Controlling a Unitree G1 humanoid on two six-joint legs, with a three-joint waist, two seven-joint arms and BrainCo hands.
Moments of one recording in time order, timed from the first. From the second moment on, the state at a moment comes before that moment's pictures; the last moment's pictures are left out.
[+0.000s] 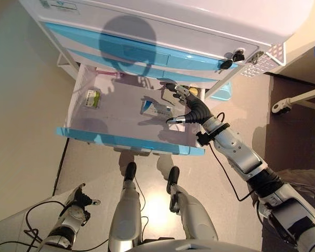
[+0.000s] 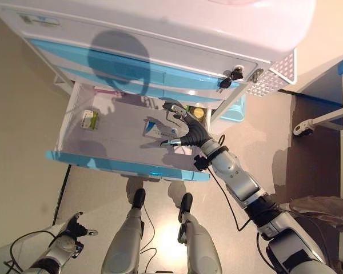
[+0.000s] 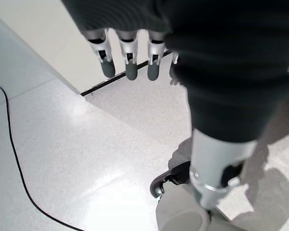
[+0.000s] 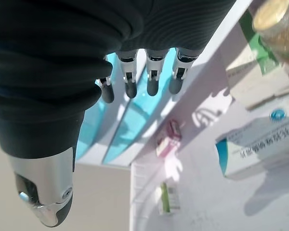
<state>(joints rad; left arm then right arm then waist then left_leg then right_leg) -0.13 0.47 -0.18 1.07 0.25 0.01 0.24 -0.55 -0.48 0.52 0.09 0.23 -0.13 -0.03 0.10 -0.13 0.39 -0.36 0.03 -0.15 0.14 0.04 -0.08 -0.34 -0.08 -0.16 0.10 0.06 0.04</state>
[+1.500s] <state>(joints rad) -0.18 0.48 -0.31 1.09 0.24 0.01 0.30 -1.01 -0.29 0.68 0.77 -0.30 -0.01 -0.26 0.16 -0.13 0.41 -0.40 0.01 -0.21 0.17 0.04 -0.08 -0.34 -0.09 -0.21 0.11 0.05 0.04</state>
